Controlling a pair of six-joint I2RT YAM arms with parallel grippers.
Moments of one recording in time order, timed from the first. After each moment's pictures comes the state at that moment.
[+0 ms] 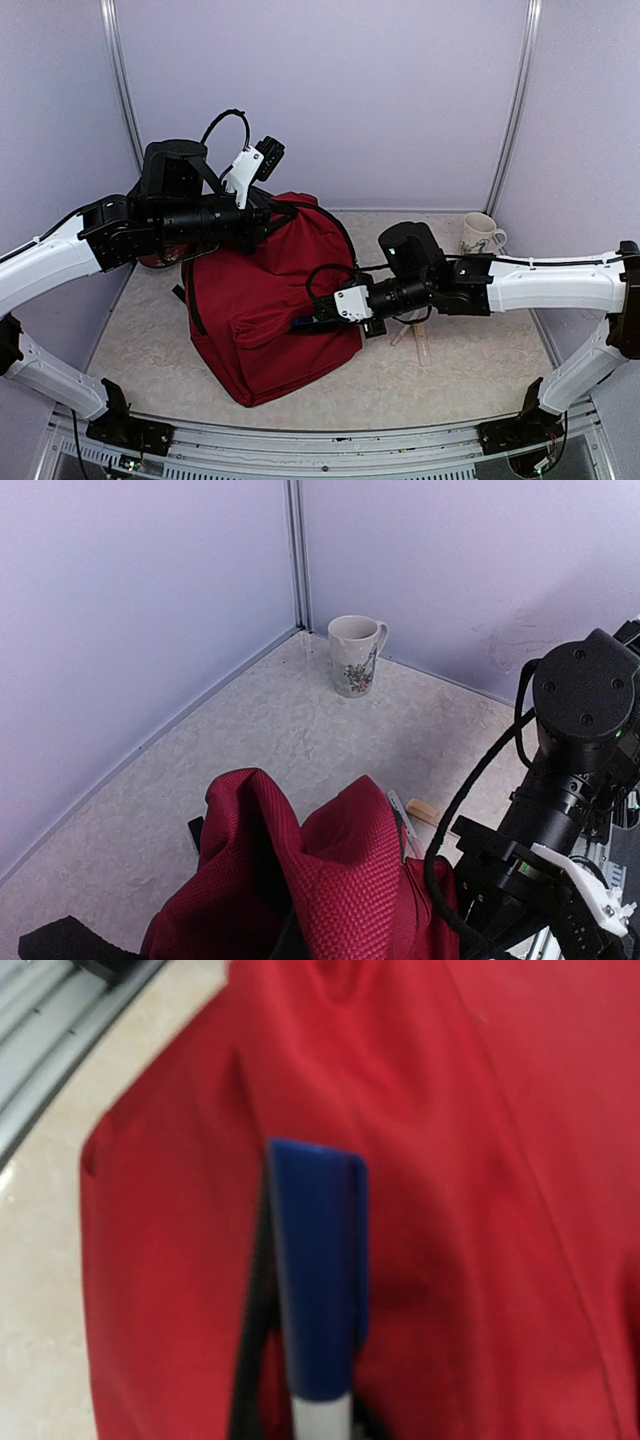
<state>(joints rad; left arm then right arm) -0.96 1.30 1.33 -0.33 -0.01 0.04 1.01 1.46 1.01 -0.08 -0.40 -0.89</state>
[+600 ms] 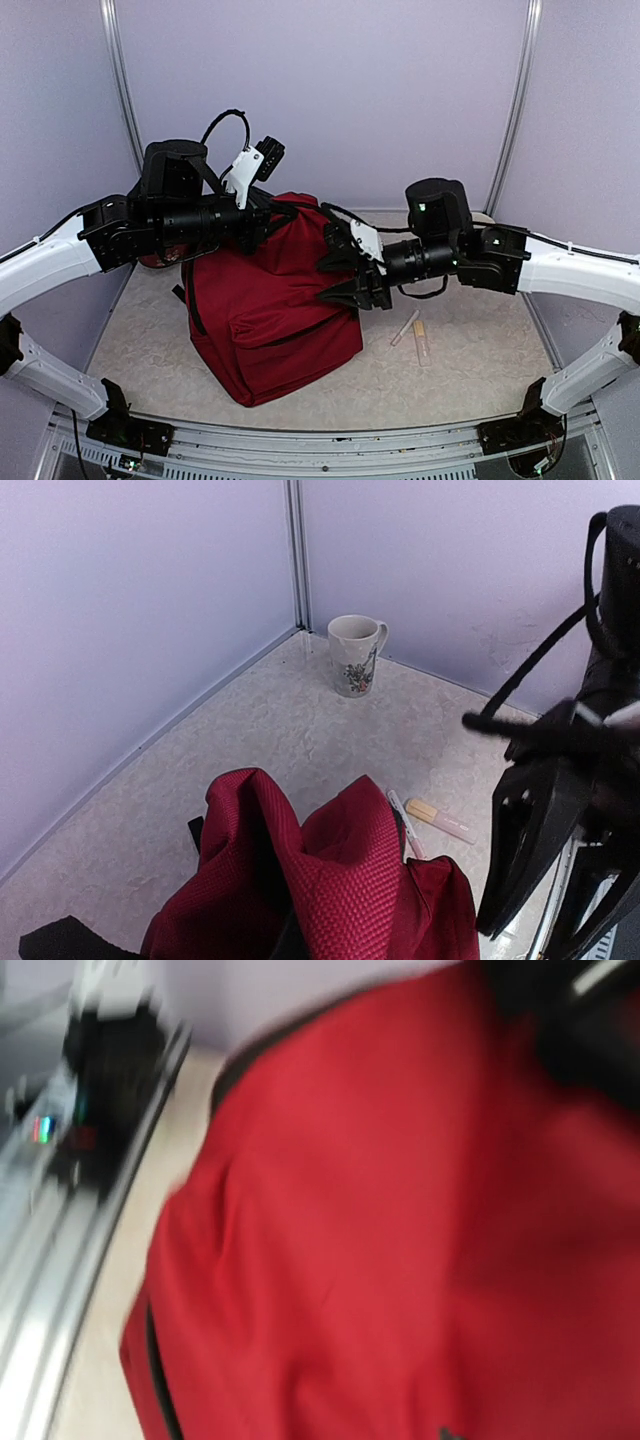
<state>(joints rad) -0.95 1.30 1.33 -0.33 -0.01 0.04 1.01 1.39 1.17 -0.17 -0.46 -0.51</state>
